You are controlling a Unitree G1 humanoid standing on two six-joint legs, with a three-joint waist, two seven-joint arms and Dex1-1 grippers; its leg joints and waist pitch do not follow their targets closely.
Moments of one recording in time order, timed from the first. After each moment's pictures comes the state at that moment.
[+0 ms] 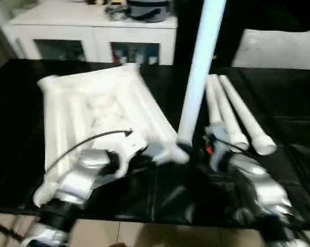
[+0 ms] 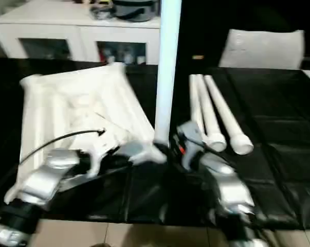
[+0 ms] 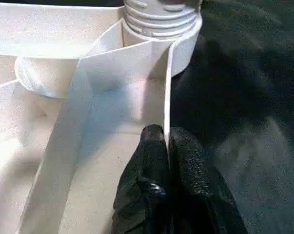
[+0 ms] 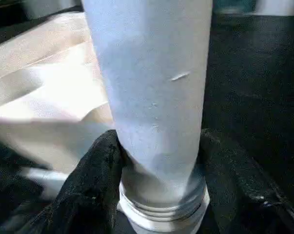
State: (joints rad) left arm -0.37 0.22 -0.24 0.22 0.05 0.46 -0.80; right arm -0.31 -0.12 0.04 0.25 0.13 0.33 0.51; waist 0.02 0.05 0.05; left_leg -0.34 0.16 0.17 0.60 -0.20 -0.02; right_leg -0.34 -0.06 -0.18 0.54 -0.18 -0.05
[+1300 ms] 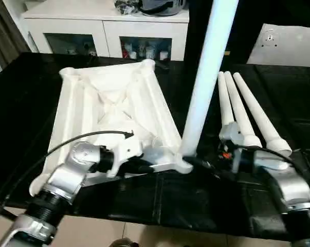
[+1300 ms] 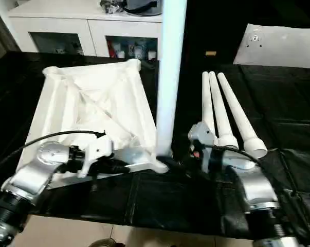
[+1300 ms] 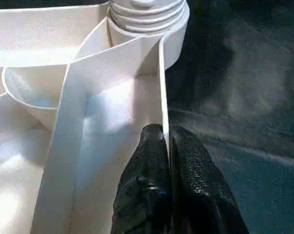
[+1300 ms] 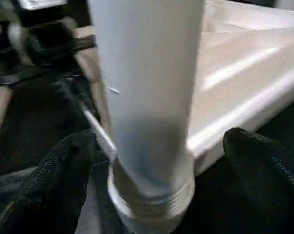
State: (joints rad) left arm -0.42 0.46 -0.32 0.31 -0.02 0.13 -1.23; right arm -0.27 -0.45 0.09 0.21 0.27 0.16 1.14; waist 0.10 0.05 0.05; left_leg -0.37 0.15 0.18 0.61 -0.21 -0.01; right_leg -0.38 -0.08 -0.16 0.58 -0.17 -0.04
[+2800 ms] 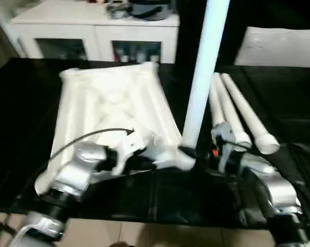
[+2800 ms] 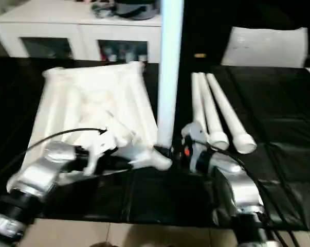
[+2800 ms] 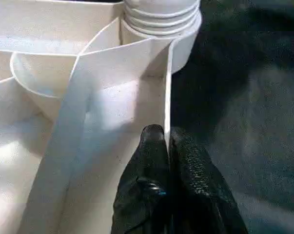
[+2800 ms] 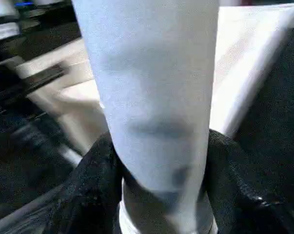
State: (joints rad) left arm -0.42 0.29 -0.27 0.30 -0.01 0.38 -0.99; right arm -0.28 -0.23 0.03 0.19 0.23 0.35 0.74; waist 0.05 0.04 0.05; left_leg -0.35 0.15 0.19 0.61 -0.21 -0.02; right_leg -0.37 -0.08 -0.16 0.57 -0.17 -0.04
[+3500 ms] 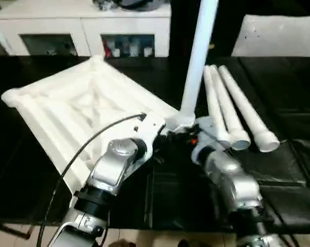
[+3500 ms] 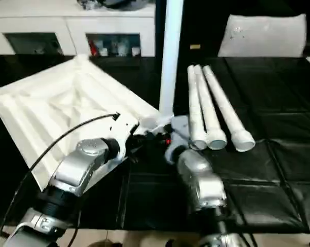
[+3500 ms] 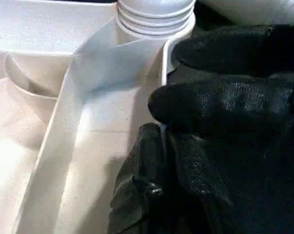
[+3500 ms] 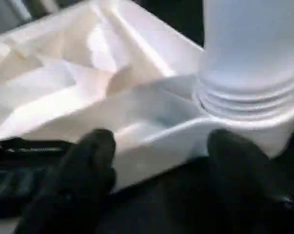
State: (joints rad) left arm -0.48 0.07 -0.22 0.24 0.05 0.60 -0.57; right arm -0.32 -0.01 0.01 0.26 0.15 0.38 0.39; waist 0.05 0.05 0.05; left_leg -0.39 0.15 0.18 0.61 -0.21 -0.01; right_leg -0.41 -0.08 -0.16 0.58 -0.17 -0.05
